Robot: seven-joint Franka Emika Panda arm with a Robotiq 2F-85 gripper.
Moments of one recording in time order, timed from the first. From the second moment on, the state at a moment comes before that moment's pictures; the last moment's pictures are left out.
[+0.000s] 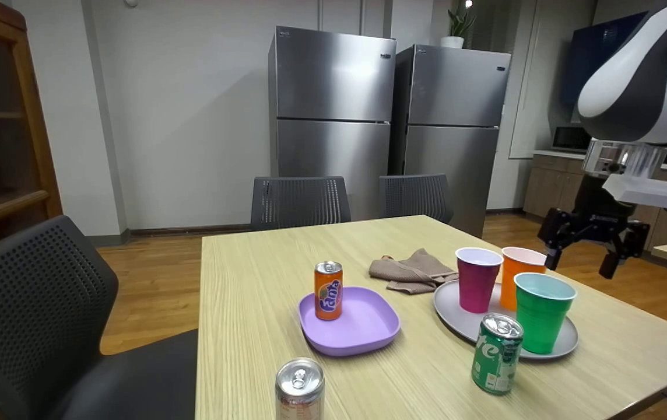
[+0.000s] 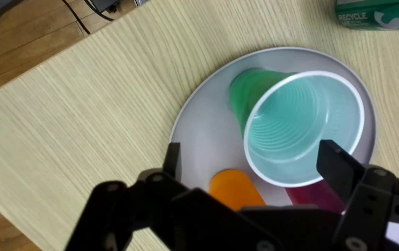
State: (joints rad) arm -0.16 -0.11 -0.22 -2.77 0.13 2.70 -0.07
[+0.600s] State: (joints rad) arm -0.13 -0.29 -0.13 -2.77 0.08 2.53 -0.04
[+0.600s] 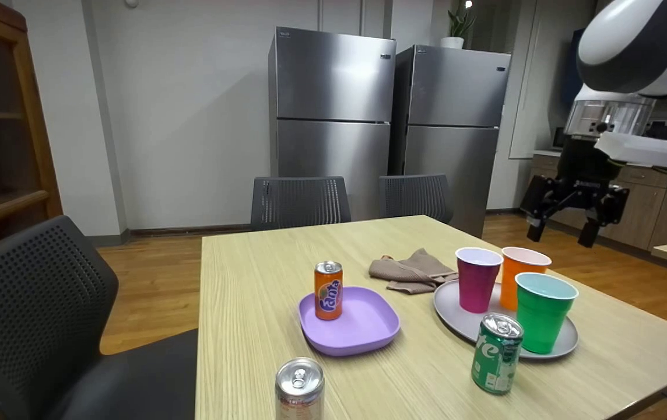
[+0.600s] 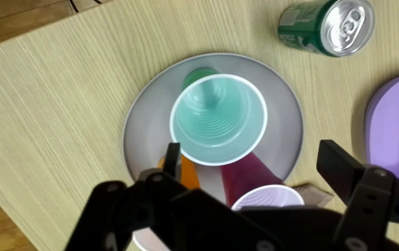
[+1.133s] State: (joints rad) arm 0.05 -0.36 0.02 -2.77 0.10 2.37 0.10
